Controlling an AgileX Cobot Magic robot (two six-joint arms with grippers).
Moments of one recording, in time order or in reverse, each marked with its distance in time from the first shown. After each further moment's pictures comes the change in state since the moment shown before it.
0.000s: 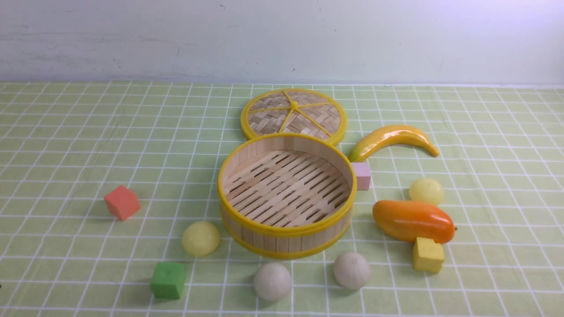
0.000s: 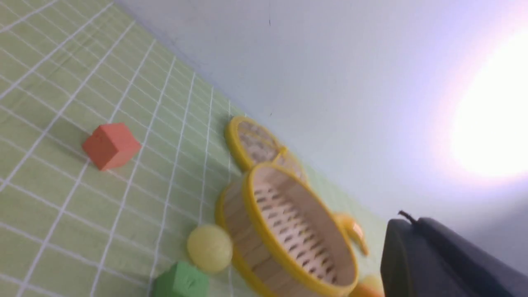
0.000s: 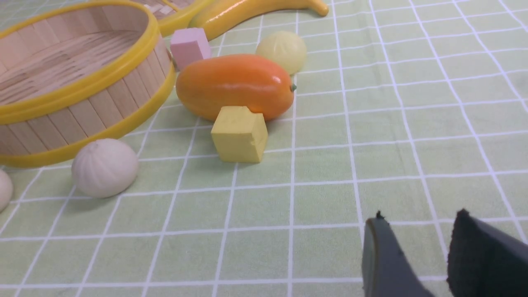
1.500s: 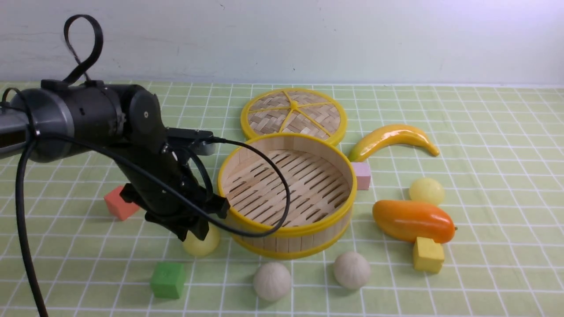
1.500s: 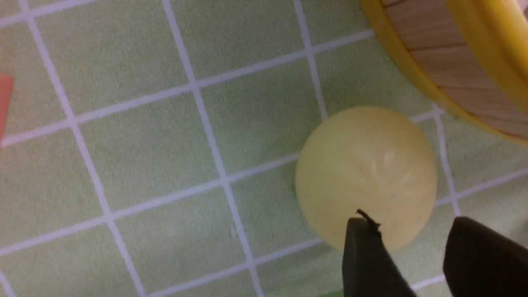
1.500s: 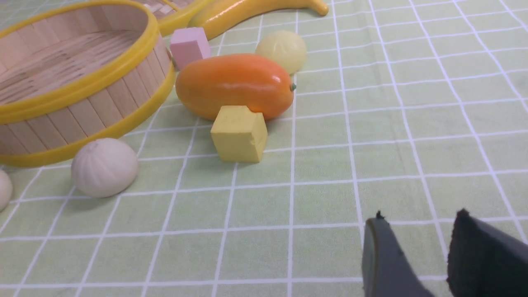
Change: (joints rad) right arm 0.000 0.000 0.000 0.000 0.000 0.000; left arm -0.239 1.764 -0.970 0.206 0.373 0.473
